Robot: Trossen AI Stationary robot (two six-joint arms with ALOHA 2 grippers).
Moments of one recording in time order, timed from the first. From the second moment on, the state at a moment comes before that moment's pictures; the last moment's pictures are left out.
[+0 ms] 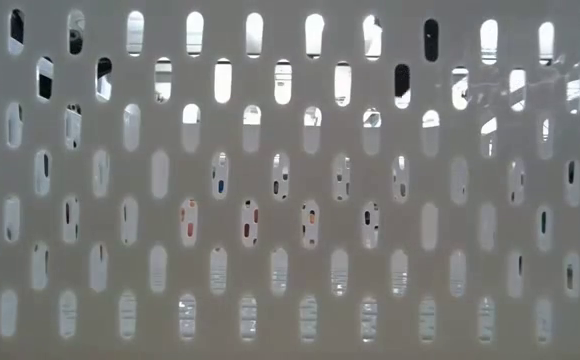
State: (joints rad) left arm 0.10 0.11 0.01 0.15 0.05 -1.12; right arm -0.02 1.45 1.36 -1.10 0.32 0.82
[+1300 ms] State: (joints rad) left arm 0.10 0.11 0.01 0.07 0.09 -1.13; right arm -0.16 1.78 1.36 -1.10 0.10 0.66
